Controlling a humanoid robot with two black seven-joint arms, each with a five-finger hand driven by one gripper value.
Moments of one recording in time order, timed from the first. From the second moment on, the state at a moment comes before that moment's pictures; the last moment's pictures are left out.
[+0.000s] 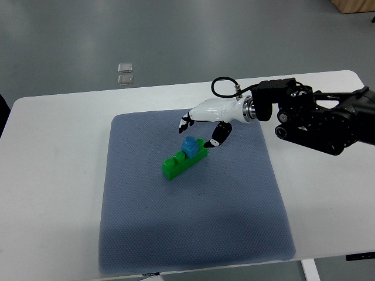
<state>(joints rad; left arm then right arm) 0.08 0.00 -0.09 -0.13 0.07 -0.04 -0.03 1.22 -0.32 -0.01 1.02 -1.40 0.16 0.25</state>
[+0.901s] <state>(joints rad) 0.08 0.00 -0.09 -0.13 0.07 -0.04 -0.03 0.94 -0.33 0.38 0.83 -0.30 0.26 0.19</state>
